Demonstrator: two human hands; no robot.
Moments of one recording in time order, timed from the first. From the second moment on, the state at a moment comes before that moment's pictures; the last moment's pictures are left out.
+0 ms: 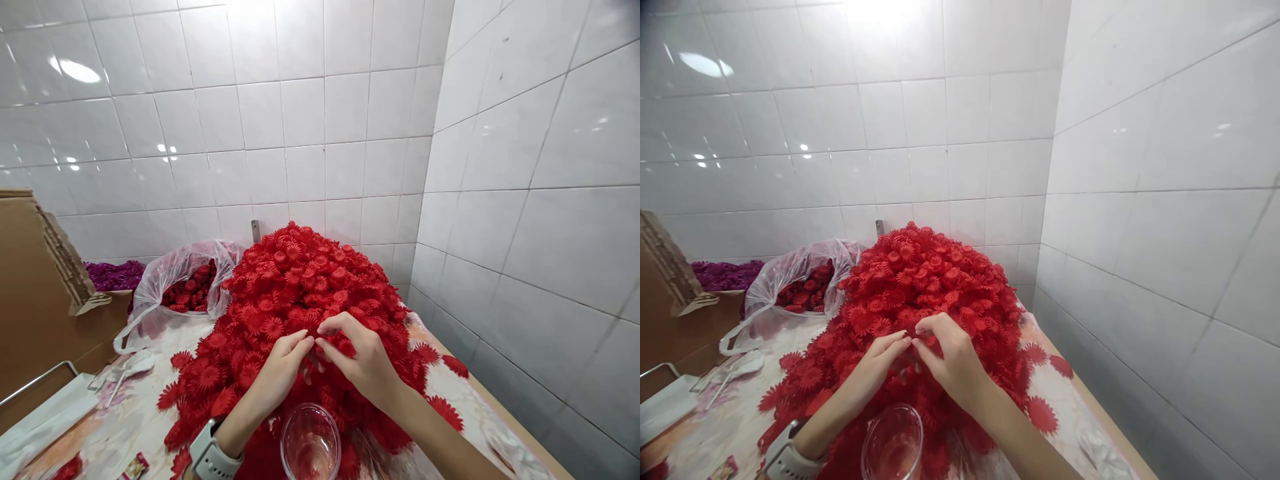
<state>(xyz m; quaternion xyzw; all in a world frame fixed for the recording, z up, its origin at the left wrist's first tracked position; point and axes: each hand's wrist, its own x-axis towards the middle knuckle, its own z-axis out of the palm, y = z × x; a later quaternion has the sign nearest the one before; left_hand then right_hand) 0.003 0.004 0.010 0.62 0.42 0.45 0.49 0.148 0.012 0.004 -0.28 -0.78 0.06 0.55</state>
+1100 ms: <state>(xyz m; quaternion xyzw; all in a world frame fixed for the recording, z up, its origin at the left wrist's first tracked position) 0.003 -0.004 0.017 0.65 0.43 0.42 0.47 0.173 0.031 0.013 -0.37 -0.54 0.30 0.70</state>
